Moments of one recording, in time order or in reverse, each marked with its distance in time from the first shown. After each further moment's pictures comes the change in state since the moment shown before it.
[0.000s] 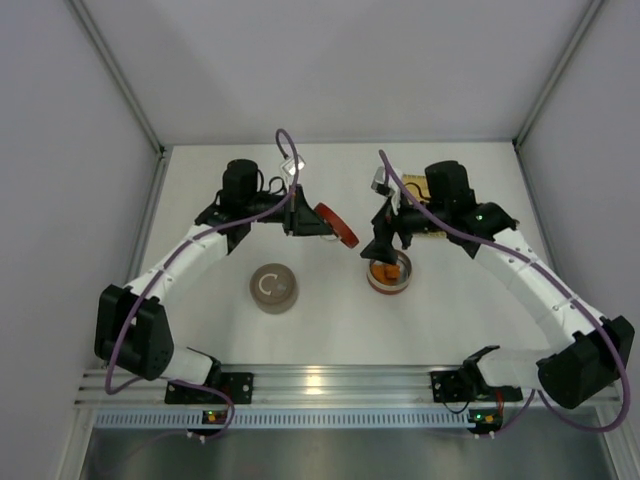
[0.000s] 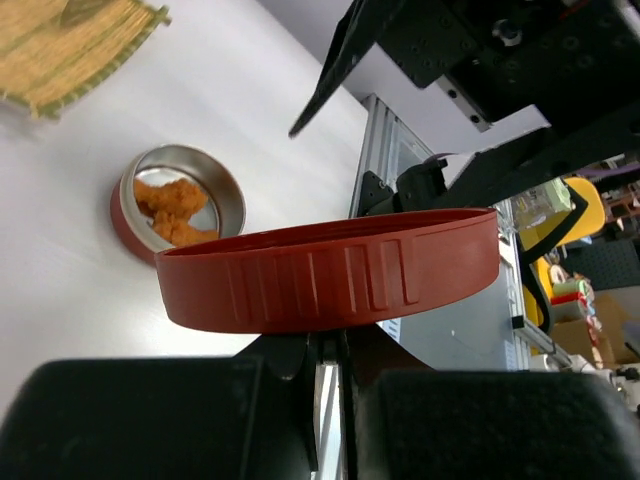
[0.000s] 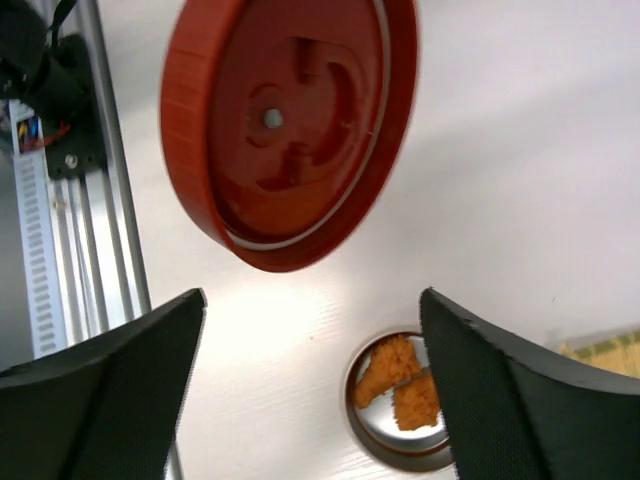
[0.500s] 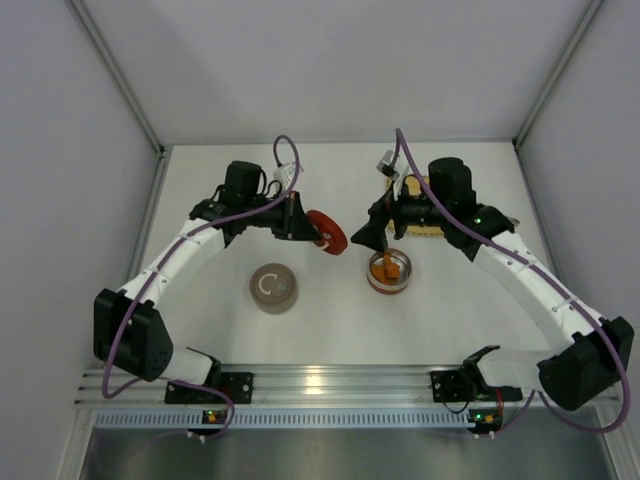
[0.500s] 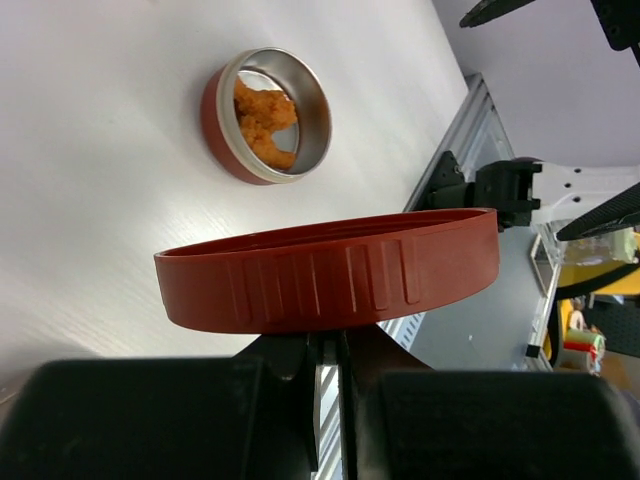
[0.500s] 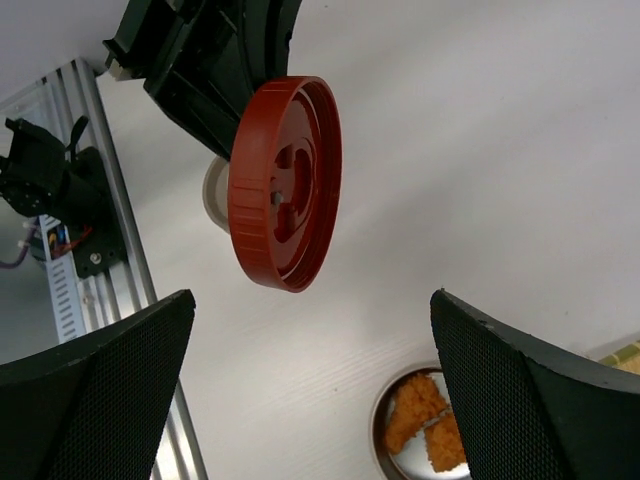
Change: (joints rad) left arm 0.000 -0.009 0.092 -0.476 -0.257 0.121; right arm -0.017 -0.043 -0.058 0.204 0.067 0.275
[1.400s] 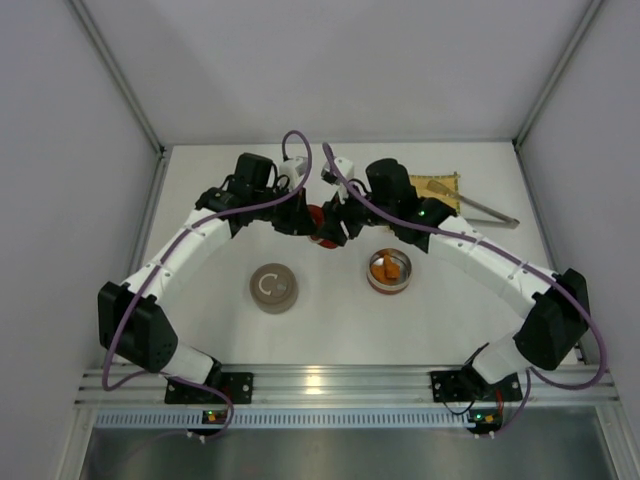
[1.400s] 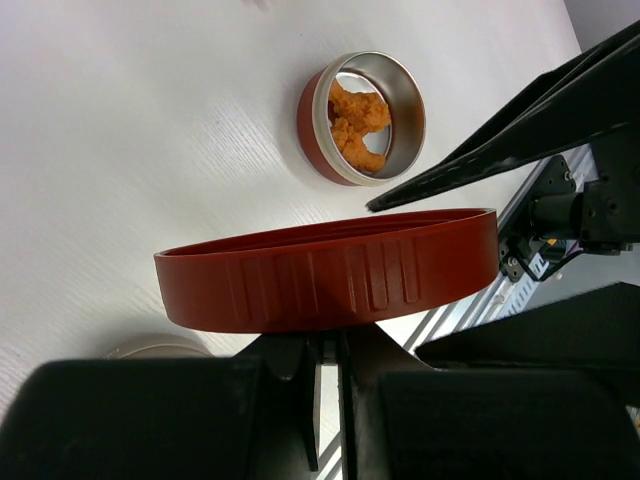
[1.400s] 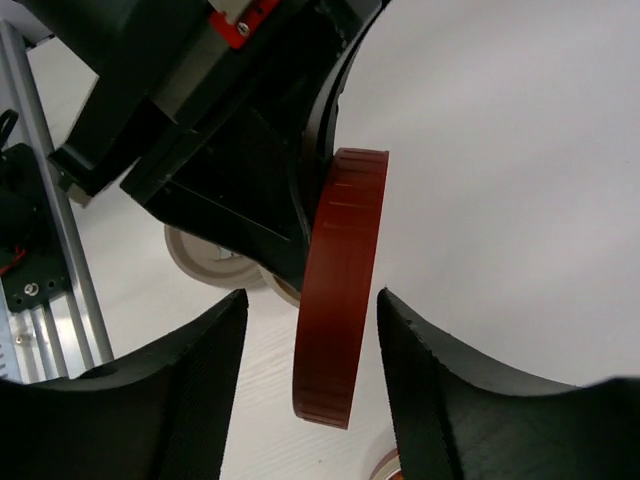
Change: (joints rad) left arm -0.053 0.055 0.154 -0.190 -0.259 0.150; right arm 0.248 0.250 0.146 0.095 0.251 -0.004
